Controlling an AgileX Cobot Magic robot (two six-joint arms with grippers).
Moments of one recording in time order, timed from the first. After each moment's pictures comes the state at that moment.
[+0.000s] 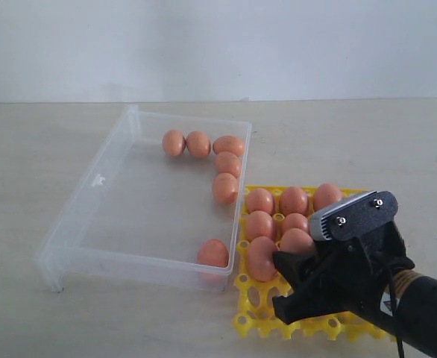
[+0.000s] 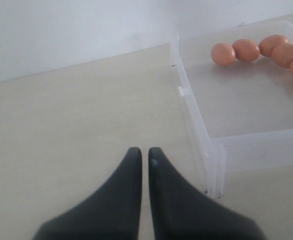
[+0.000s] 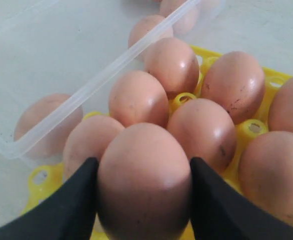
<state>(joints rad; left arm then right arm) -0.09 0.00 0.00 -0.11 0.36 0.27 0.56 1.66 -0.24 0.12 -0.82 0.06</state>
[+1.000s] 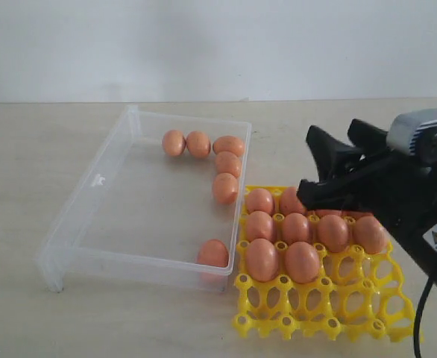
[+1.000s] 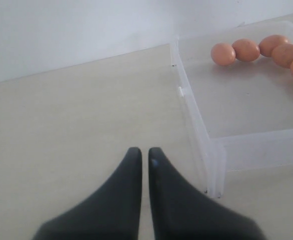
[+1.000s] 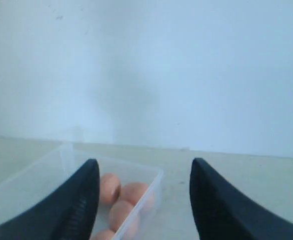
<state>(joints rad) -0.09 0.00 0.00 -0.11 0.36 0.27 0.56 1.47 -0.26 0.36 -1.20 -0.03</state>
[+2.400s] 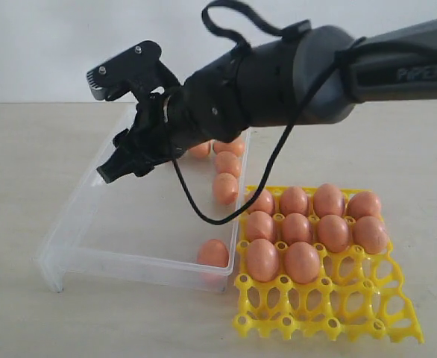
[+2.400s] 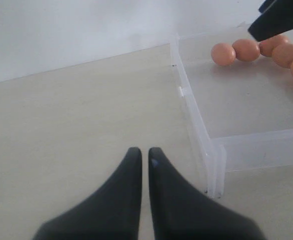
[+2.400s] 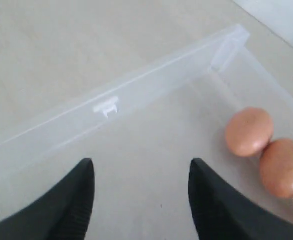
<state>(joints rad) -0.09 0.00 0.00 -0.11 0.36 0.27 0.66 1.99 -1.43 -0.08 0.21 -0.04</state>
